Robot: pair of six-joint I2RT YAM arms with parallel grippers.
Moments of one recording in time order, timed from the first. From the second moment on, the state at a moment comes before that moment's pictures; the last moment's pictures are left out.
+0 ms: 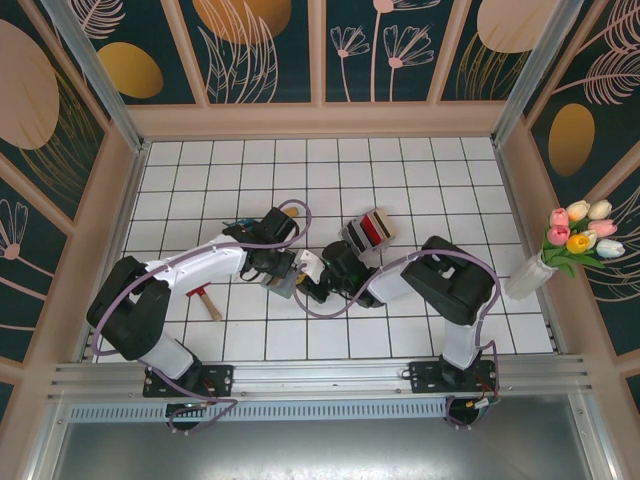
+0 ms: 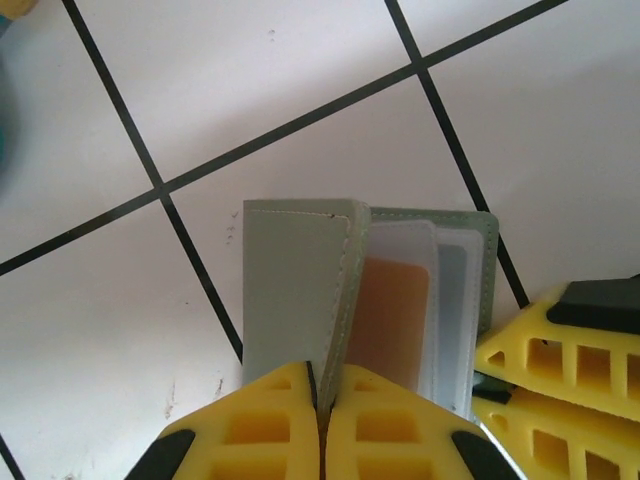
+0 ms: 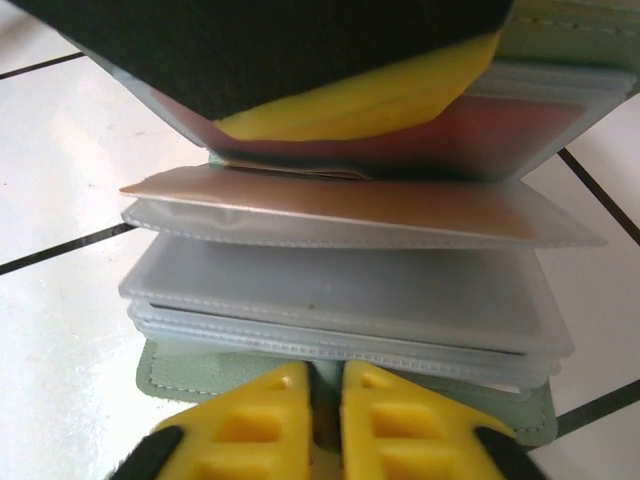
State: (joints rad) left arm -0.69 1.57 0.96 -0.59 -0.09 -0.26; right arm 0.90 1.86 0.69 0.56 -0.31 -0.18
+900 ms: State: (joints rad) left arm -0.71 1.62 0.96 -0.58 -0.14 -0.40; right arm 0.99 1.64 0.33 0.80 -0.10 -0.09
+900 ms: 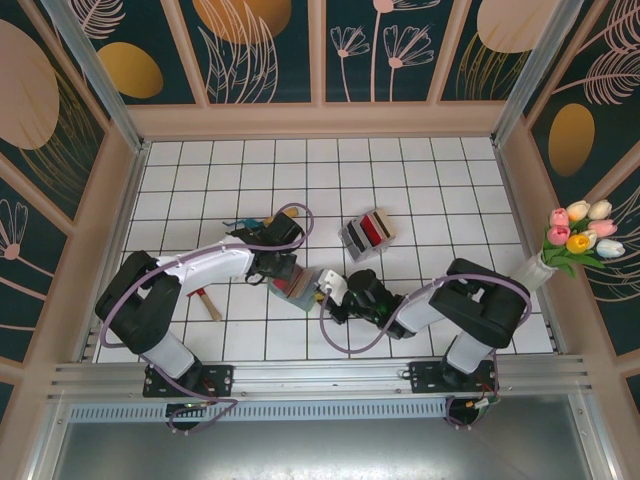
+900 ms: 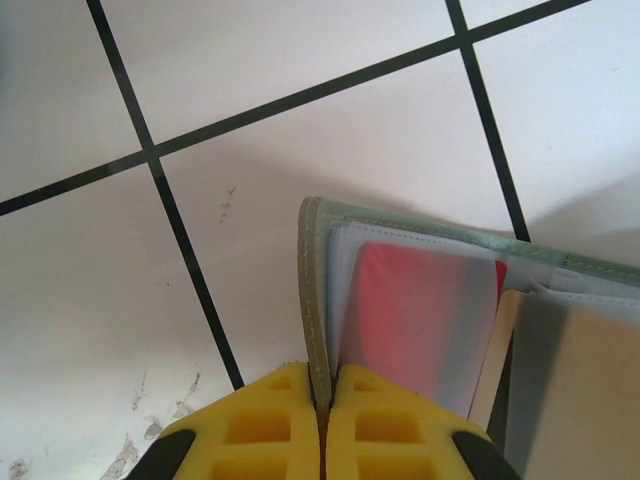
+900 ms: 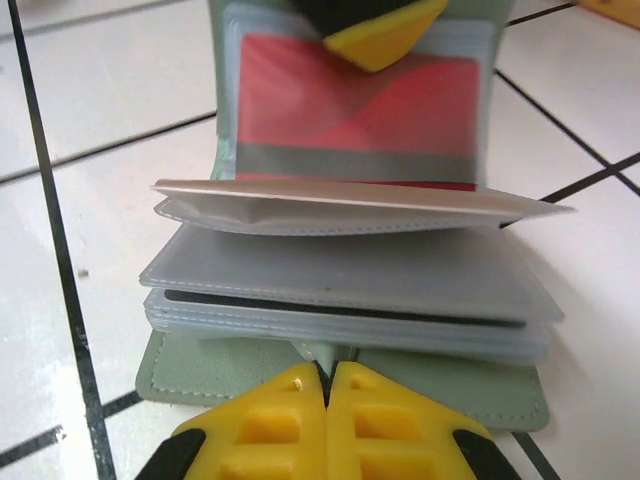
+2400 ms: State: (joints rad) left arm -0.70 1.44 0.82 -0.51 -0.01 -0.54; right arm 0.89 1.47 0.64 0.17 0.12 0.77
